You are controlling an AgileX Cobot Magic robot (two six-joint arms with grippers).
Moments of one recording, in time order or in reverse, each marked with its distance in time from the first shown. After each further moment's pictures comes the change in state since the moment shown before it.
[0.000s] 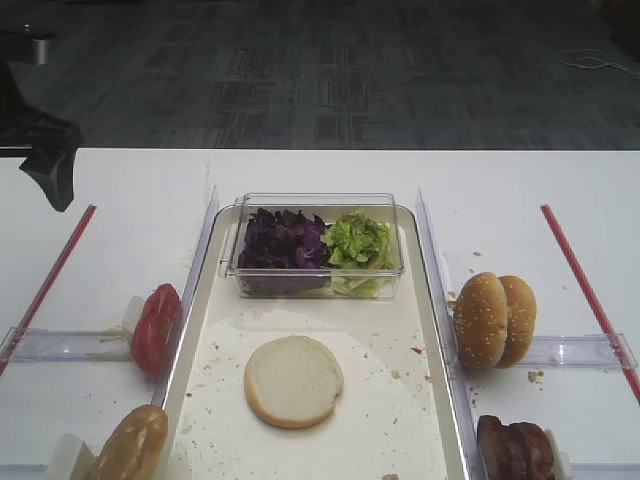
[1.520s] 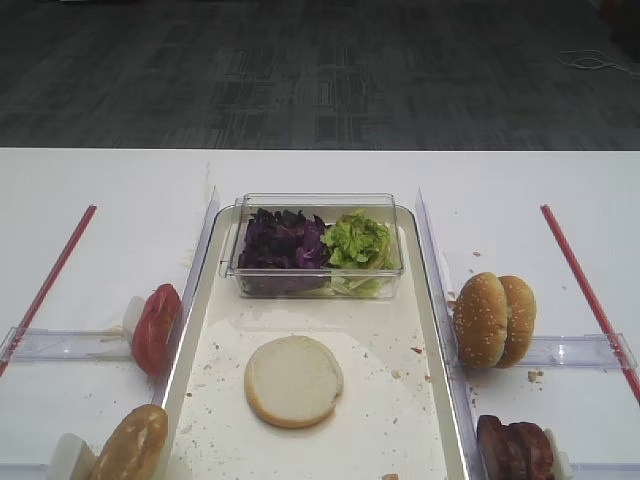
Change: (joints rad) left arm 0.000 -1.360 0.938 -0.040 -0.090 -0.057; right arm 0.000 0.000 0.000 0.000 0.000 0.000
